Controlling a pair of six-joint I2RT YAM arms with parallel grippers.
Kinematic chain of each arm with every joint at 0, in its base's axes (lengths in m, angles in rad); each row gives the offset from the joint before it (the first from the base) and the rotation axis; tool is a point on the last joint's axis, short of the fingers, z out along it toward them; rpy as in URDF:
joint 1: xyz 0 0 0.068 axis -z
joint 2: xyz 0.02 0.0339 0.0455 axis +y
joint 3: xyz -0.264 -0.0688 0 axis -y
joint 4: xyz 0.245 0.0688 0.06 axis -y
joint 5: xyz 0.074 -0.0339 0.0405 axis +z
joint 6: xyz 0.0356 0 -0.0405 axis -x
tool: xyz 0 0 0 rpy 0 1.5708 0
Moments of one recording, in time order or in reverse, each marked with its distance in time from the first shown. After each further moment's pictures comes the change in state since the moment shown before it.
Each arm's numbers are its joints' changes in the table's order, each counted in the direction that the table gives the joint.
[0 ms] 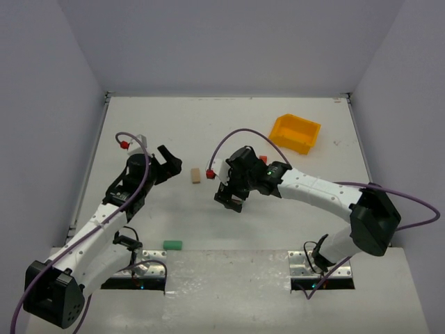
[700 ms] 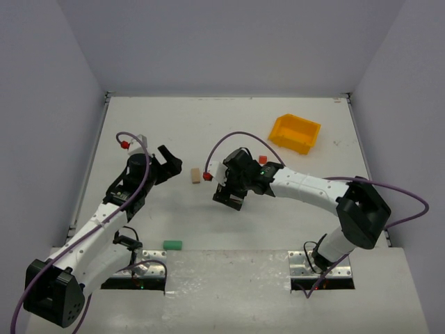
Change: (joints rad) left arm 0.000 0.014 0.000 0.003 -0.001 0.000; right arm 0.000 0.092 0.001 0.051 -0.091 0.068
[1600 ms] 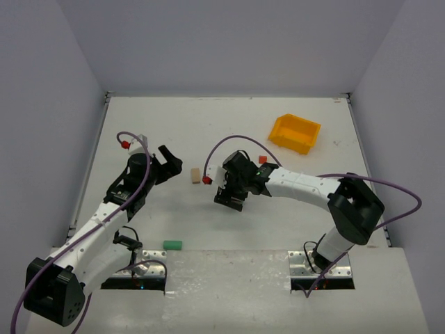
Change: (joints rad) left arm 0.000 0.010 0.000 0.004 0.001 0.000; right arm 0.000 0.053 -0.004 -0.015 -0.017 0.028
